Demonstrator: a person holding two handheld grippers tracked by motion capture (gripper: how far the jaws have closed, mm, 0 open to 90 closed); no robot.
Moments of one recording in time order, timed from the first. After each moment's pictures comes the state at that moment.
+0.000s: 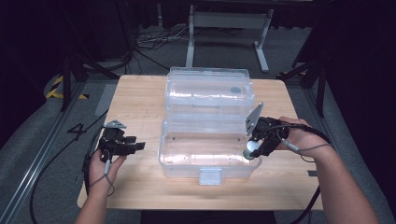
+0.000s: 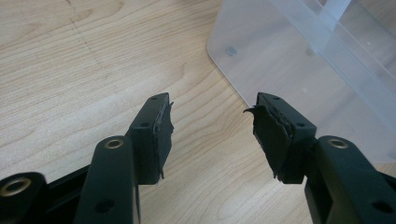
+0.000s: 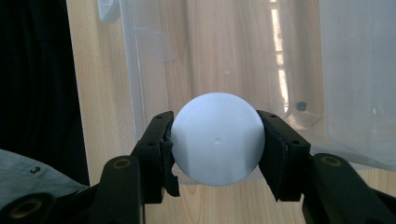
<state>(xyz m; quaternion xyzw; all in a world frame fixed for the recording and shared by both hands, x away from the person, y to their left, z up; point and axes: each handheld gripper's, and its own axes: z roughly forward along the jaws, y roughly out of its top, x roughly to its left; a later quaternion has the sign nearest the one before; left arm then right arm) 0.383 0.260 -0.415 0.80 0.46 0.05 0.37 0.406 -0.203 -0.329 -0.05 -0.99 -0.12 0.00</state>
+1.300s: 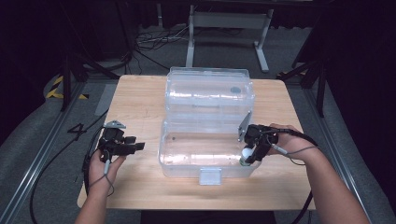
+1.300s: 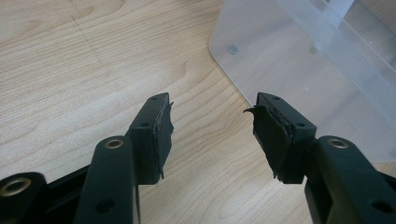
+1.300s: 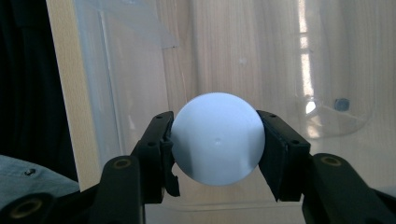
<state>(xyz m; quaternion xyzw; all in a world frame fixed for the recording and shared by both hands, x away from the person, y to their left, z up) 0.384 0.262 -0.417 0.80 0.46 0.05 0.37 0.418 -0.193 -0.374 -0.05 -0.99 -0.09 0.04</state>
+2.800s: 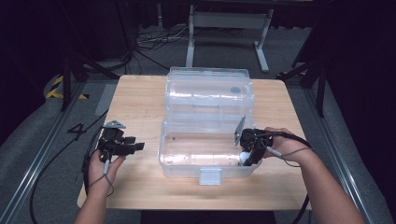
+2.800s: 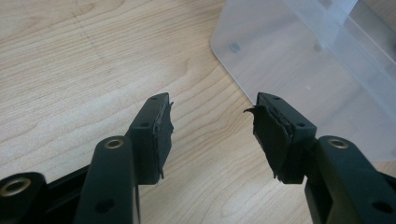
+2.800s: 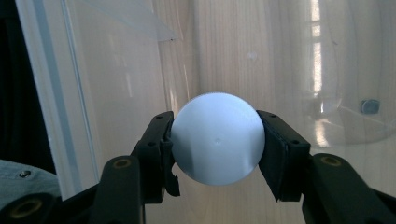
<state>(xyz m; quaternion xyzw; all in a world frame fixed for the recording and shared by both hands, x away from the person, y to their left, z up) 0.385 0.263 -0.418 0.81 0.46 0.05 0.37 0.421 -0.185 -0.396 -0.05 -0.99 -0.07 0.06</state>
